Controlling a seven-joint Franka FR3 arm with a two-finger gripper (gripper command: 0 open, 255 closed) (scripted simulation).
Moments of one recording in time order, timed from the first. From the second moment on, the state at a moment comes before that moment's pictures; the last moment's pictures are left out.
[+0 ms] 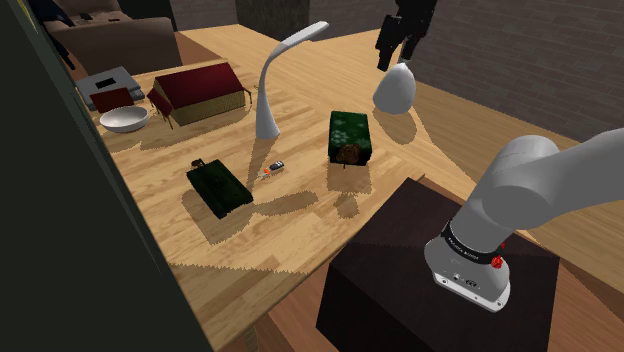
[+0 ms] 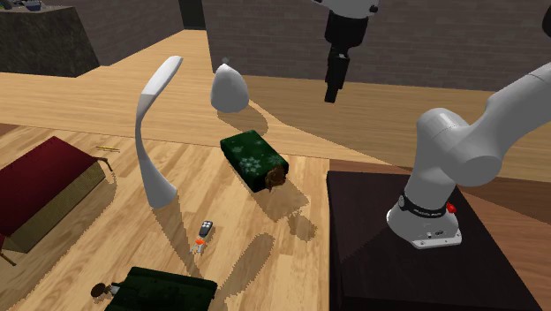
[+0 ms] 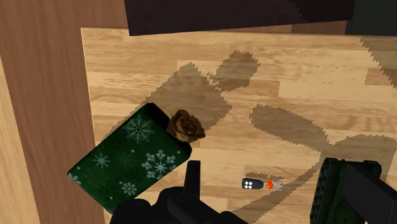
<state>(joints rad) 0.02 -0.78 0.02 -2.30 -0.06 1.61 0.12</state>
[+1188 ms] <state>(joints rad) 0.04 -0.55 -0.34 -2.58 -0.01 2.16 -0.26</state>
